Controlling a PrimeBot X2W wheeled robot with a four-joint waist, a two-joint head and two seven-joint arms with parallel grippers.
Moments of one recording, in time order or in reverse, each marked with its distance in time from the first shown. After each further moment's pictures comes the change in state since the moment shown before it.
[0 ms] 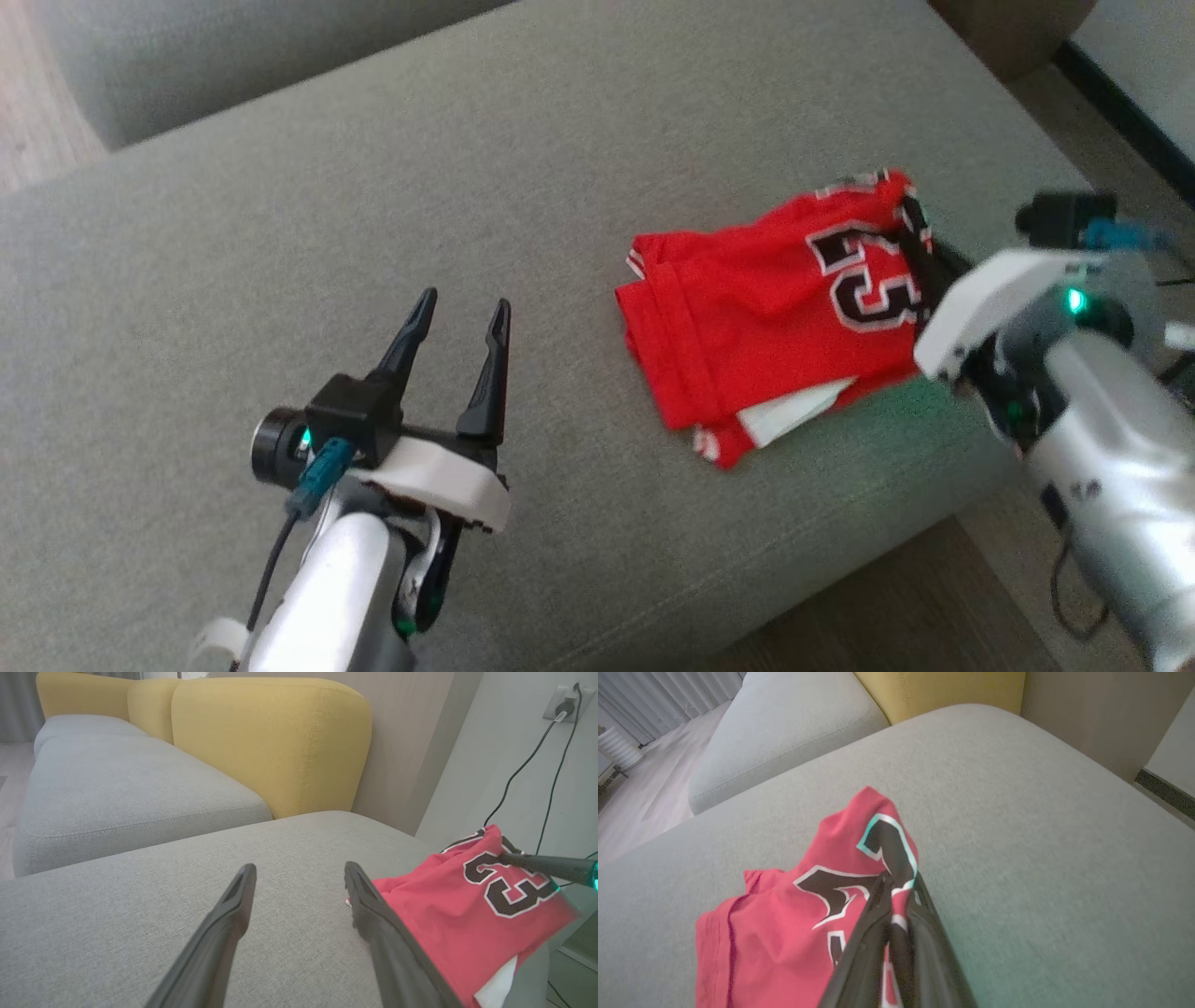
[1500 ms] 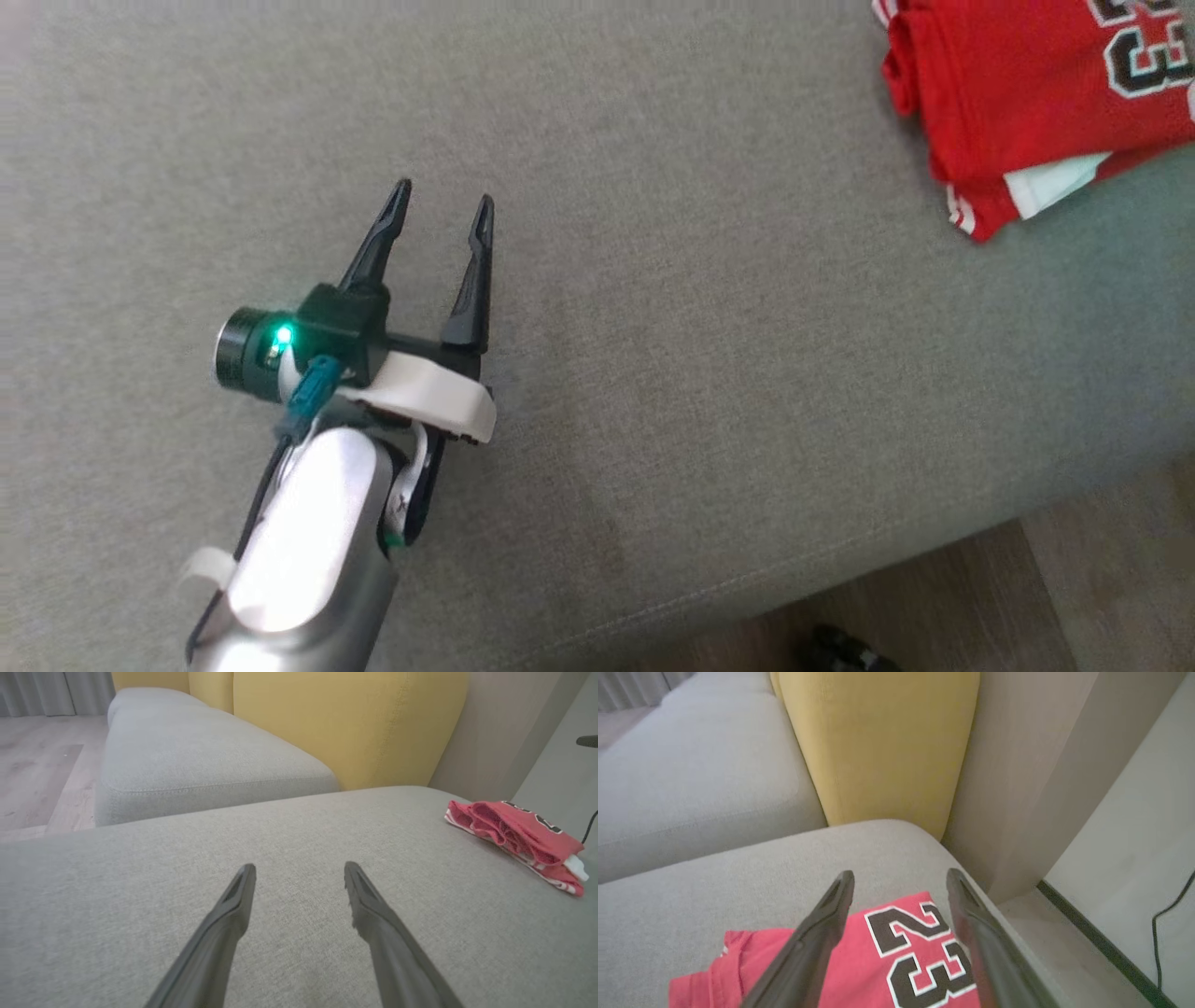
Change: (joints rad) left arm -0.163 0.038 -0.024 0.000 0.049 0.053 0.008; right arm -0.523 -0.152 0.101 0.477 0.040 0.000 -0.240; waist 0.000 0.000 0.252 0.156
